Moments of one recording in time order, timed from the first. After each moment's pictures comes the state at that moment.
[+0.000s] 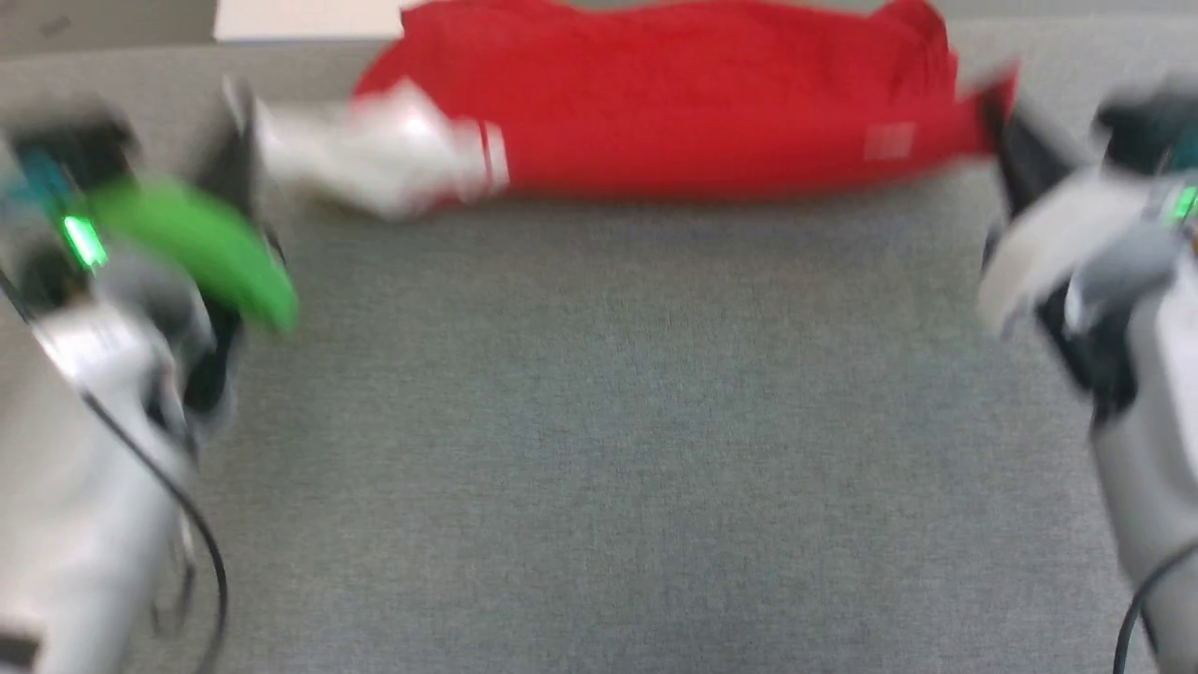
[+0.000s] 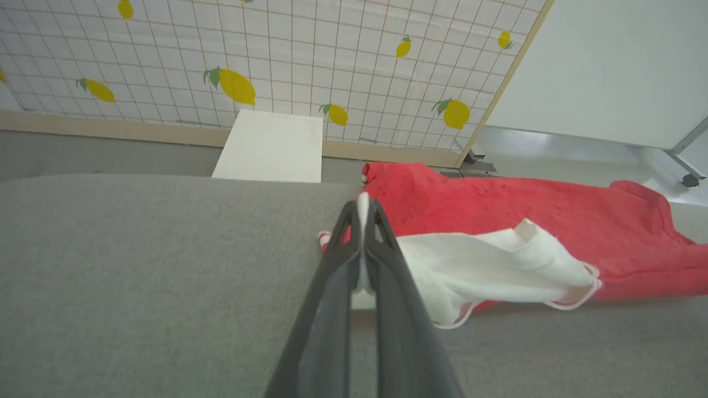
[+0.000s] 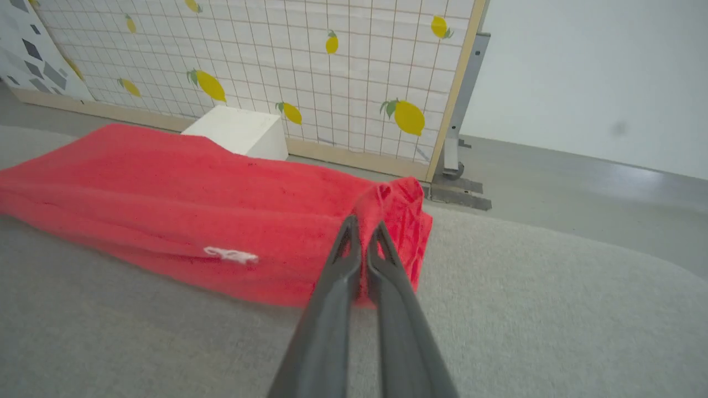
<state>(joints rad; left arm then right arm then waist) -0.73 0.52 -0.45 0.40 -0.85 0.01 -0.05 -0.66 -0.28 0.11 0.36 0.25 0.13 0.13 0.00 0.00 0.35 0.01</state>
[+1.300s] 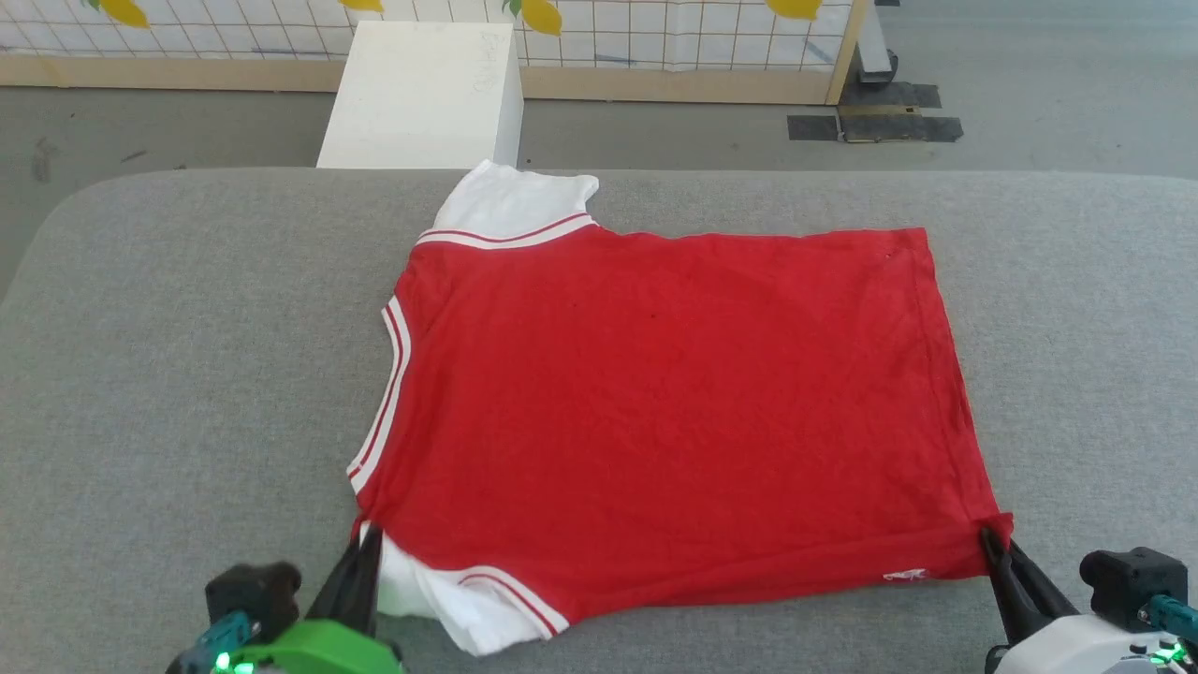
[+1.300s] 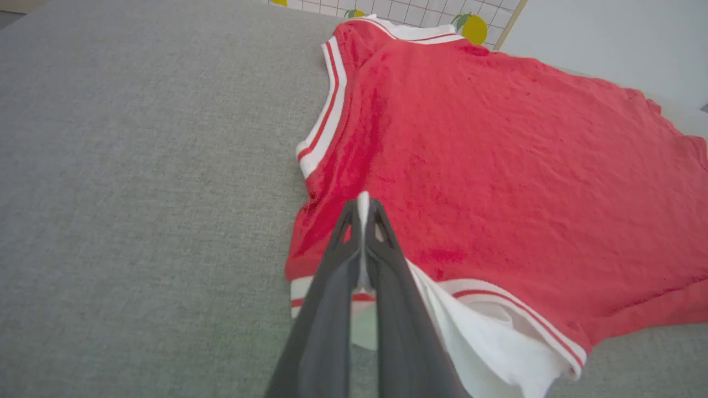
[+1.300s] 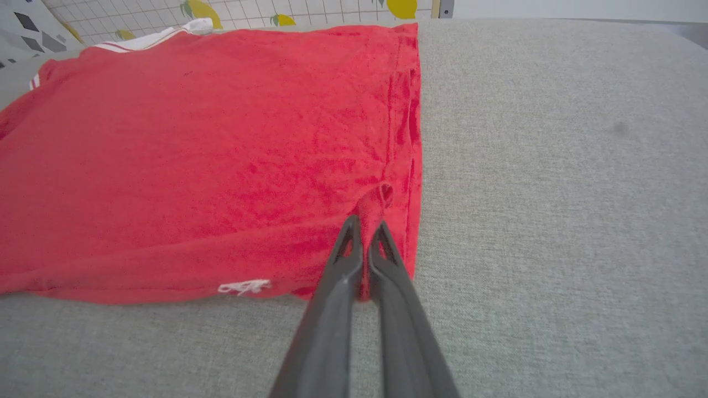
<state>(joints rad) 0.05 0.53 -0.56 -0.04 -0.81 0.31 -0.19 0.18 -0.13 -0.07 -0.02 0.21 0.13 0.13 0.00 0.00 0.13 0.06</state>
